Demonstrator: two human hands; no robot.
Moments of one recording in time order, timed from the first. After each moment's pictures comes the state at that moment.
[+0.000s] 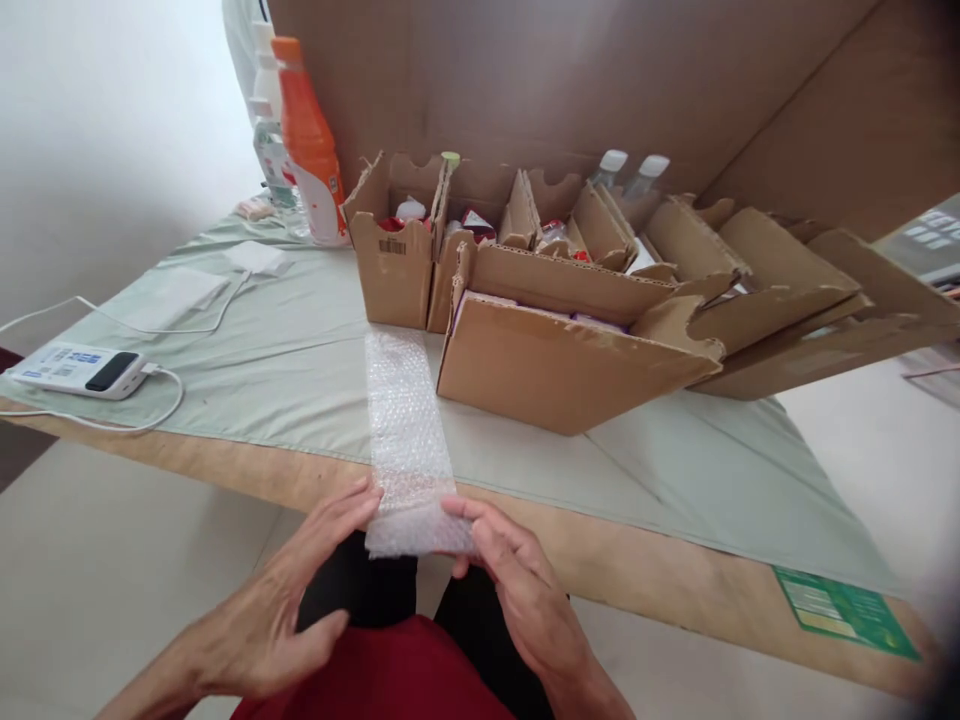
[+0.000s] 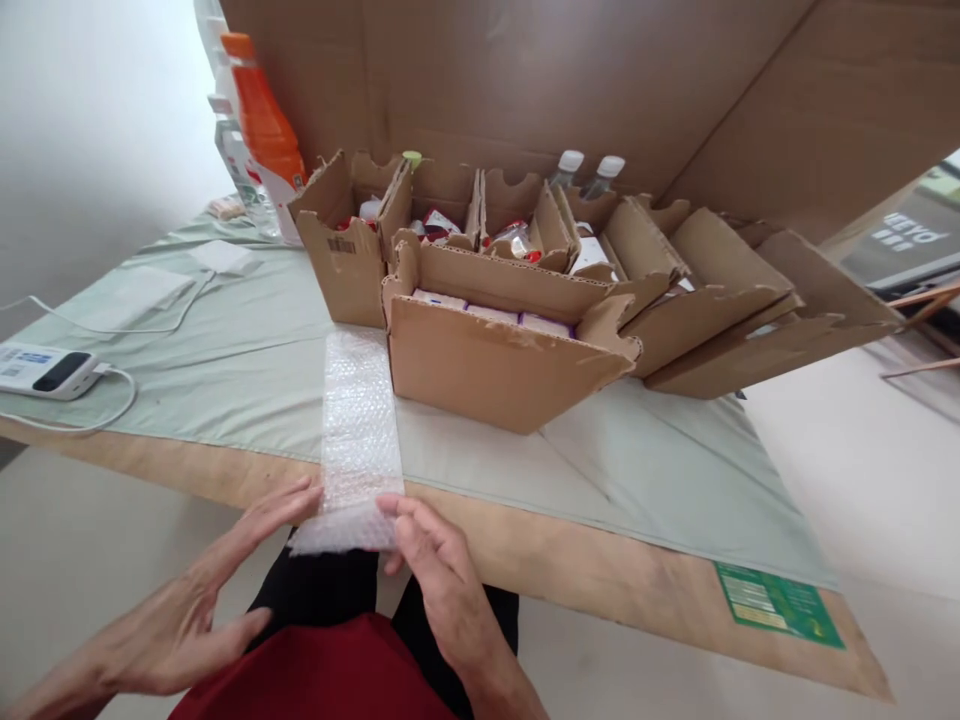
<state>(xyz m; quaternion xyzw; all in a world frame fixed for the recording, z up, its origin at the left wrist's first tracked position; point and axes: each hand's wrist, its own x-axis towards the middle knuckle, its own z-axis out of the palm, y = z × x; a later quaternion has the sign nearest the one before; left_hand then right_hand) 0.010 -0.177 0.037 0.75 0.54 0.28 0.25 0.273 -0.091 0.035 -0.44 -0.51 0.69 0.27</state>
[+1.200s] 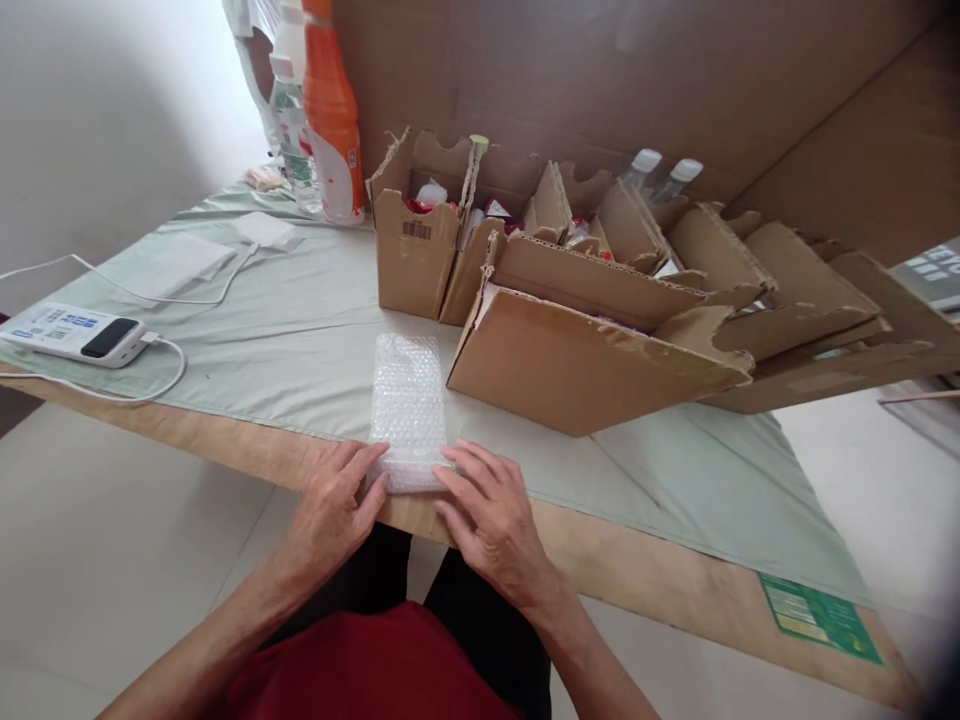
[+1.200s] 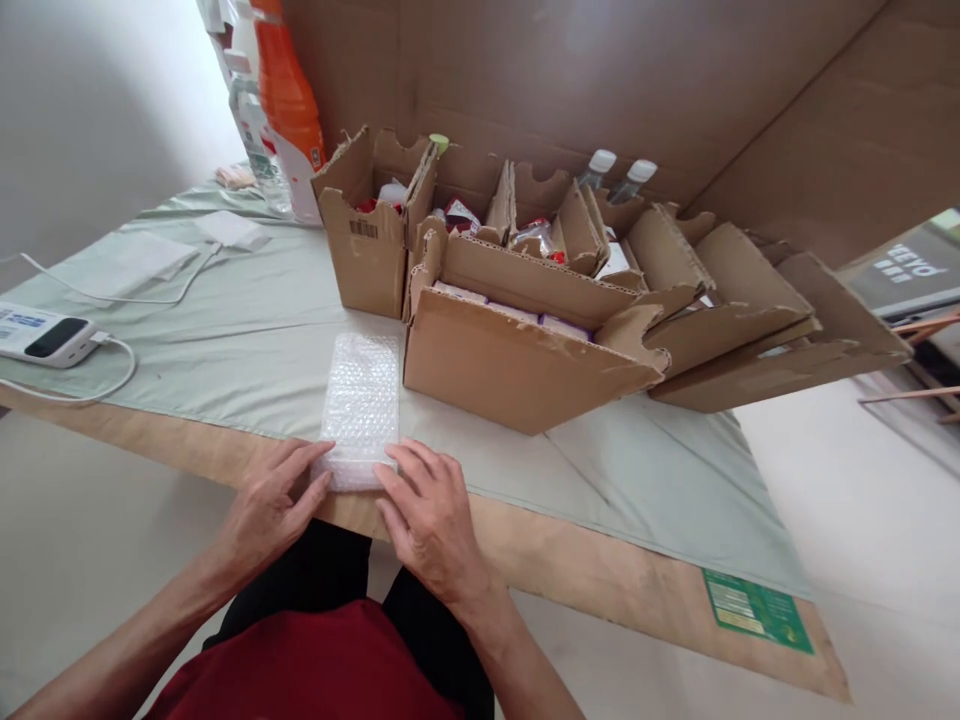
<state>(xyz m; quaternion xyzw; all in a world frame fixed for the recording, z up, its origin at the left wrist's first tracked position) 0.036 -0.124 0.003 0.66 0.65 0.36 0.04 0.253 -0.050 0.021 -0.29 -0.91 0.11 0.27</state>
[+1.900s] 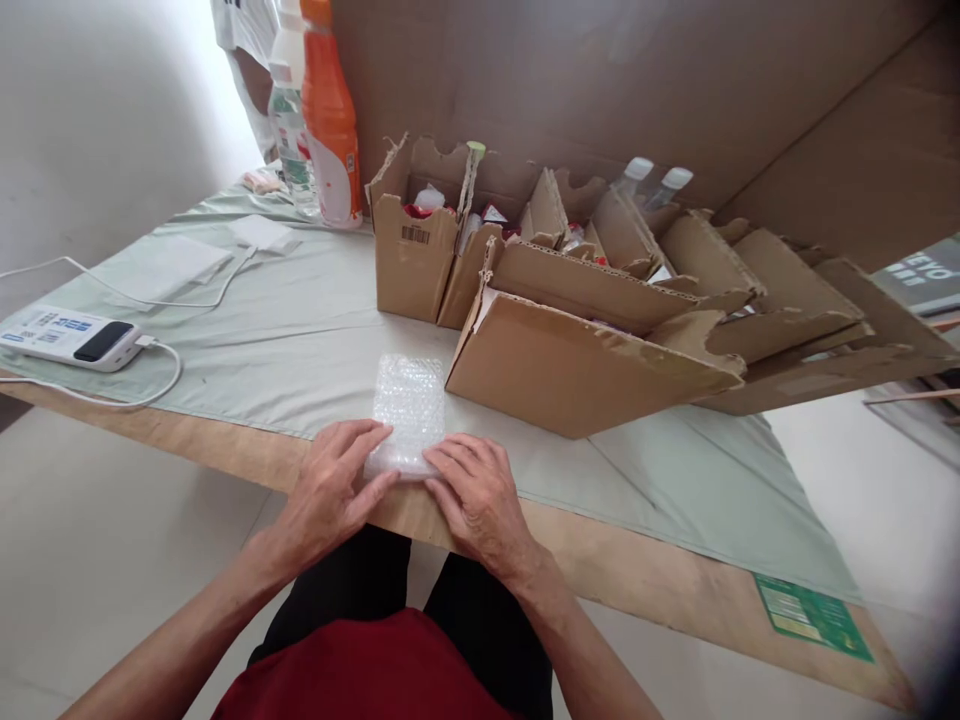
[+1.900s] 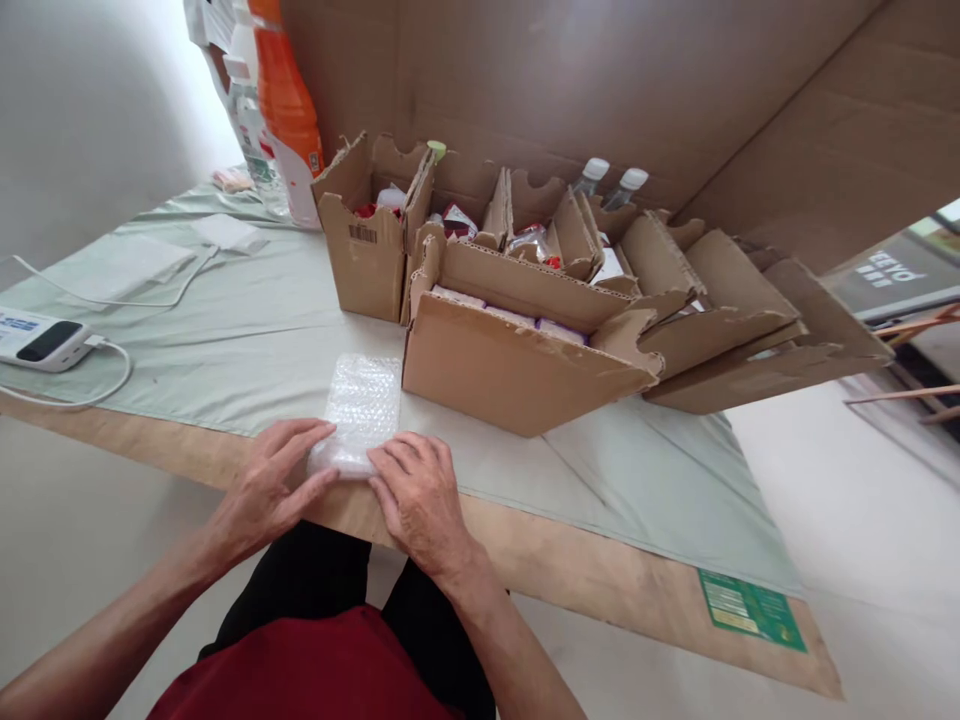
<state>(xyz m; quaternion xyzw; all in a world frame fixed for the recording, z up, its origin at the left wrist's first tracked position) 0.016 -0.110 0.006 0.72 0.59 0.37 0.02 0.235 -0.039 0.023 -0.28 -0.91 0.13 0.27</state>
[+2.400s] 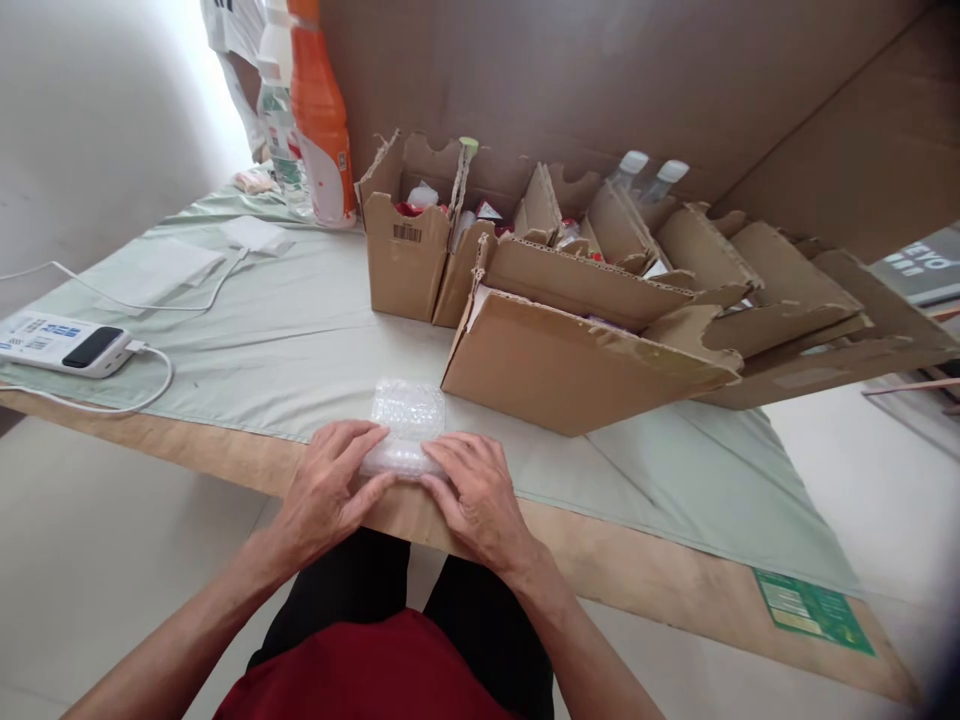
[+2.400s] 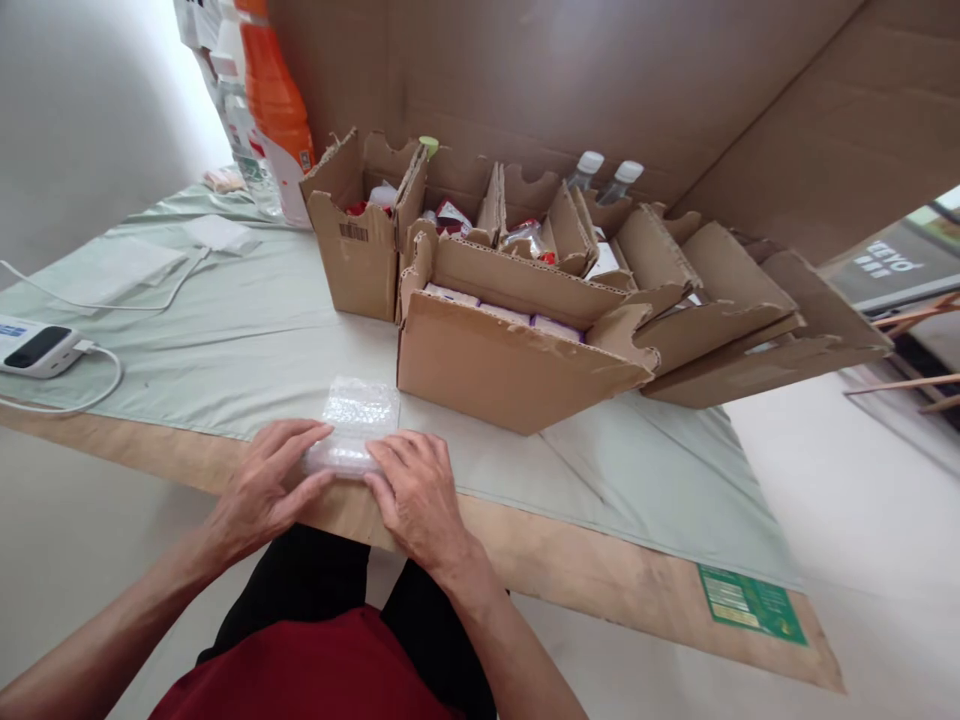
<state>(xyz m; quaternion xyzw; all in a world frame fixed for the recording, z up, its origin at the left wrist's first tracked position) 0.015 -0.106 0.005 0.73 0.58 0.36 0.03 0.235 -0.033 0.023 -0.31 -0.90 0.16 0.26</state>
